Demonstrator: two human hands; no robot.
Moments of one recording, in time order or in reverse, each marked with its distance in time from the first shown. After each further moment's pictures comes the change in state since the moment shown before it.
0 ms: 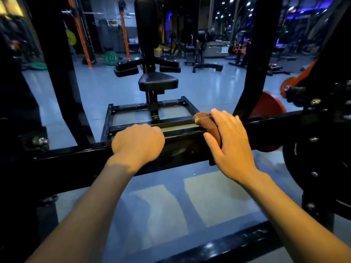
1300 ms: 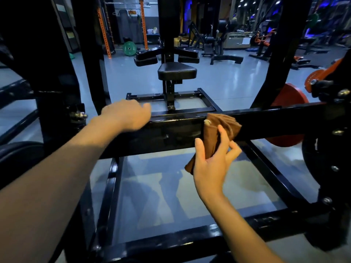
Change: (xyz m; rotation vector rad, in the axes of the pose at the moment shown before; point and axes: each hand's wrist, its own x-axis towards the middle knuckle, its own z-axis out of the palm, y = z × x) left_hand 0.006 -0.084 -0.031 0.088 -0.057 -0.097; right_hand -0.068 -0.116 0.066 0.567 0.327 0.574
